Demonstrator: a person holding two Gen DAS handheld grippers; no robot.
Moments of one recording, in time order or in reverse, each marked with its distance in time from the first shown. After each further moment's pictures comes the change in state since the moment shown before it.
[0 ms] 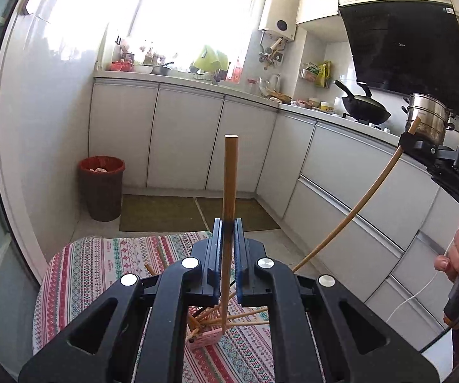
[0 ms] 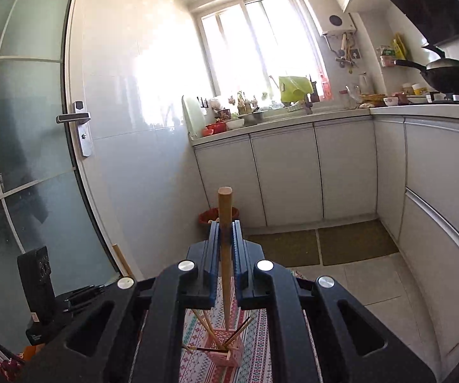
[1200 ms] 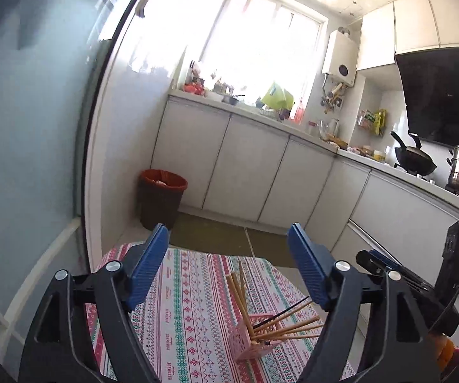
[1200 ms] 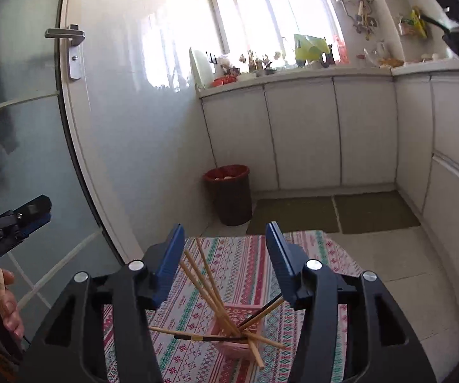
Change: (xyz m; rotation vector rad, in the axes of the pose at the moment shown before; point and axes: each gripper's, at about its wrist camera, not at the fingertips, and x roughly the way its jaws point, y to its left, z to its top) left arm -0.087 0.065 -0.010 -0.159 -0.192 0.242; right arm 0.083 0.040 -0.110 -0.064 0.073 -0.024
